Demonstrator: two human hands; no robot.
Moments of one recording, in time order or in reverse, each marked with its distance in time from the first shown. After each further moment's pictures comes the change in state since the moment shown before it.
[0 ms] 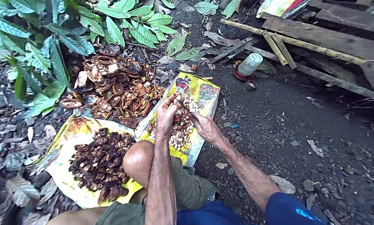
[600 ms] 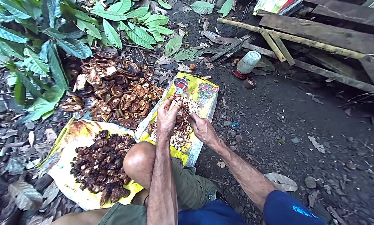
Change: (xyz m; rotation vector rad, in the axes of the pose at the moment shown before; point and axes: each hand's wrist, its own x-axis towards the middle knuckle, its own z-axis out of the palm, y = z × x) left_hand 0.000 -0.007 0.002 0.214 0.034 0.051; right_hand -0.003 -0.001 0.018 0.009 0.061 0.029
